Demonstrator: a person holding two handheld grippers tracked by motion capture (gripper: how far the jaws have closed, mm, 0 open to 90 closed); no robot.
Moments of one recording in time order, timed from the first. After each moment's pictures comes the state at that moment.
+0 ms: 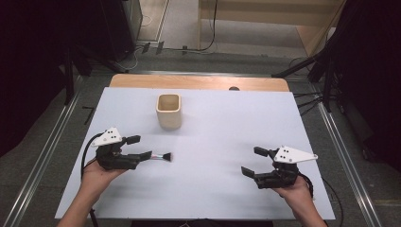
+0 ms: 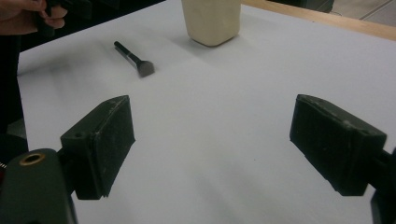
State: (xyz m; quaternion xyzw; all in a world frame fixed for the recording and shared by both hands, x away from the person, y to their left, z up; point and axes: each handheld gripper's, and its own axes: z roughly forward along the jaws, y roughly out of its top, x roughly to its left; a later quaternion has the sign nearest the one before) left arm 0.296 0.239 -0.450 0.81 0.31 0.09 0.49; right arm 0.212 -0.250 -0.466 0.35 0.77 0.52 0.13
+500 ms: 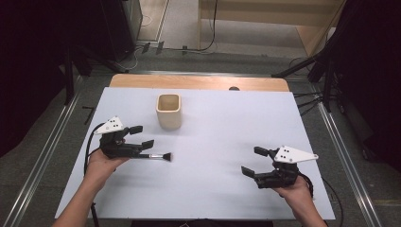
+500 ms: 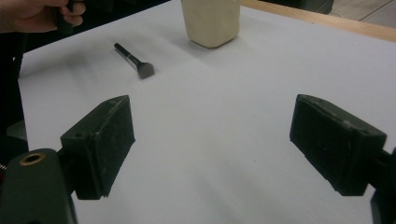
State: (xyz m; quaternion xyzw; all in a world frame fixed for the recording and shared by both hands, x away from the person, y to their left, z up) left arm 0.326 0.236 -0.448 0.81 0.30 0.09 0.50; right arm 0.212 -0.250 -0.466 0.35 0.77 0.52 0.13
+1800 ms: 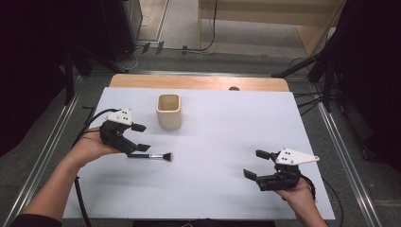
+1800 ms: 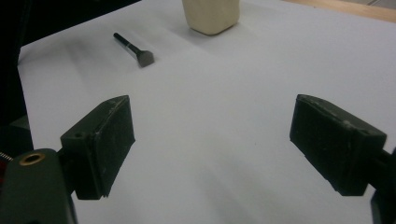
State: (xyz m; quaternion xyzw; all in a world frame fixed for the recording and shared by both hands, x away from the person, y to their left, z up) left arm 0.358 0.232 -0.418 0.92 0.14 0.01 0.36; right arm 0.208 -0.256 -0.472 0.36 0.77 0.51 0.12
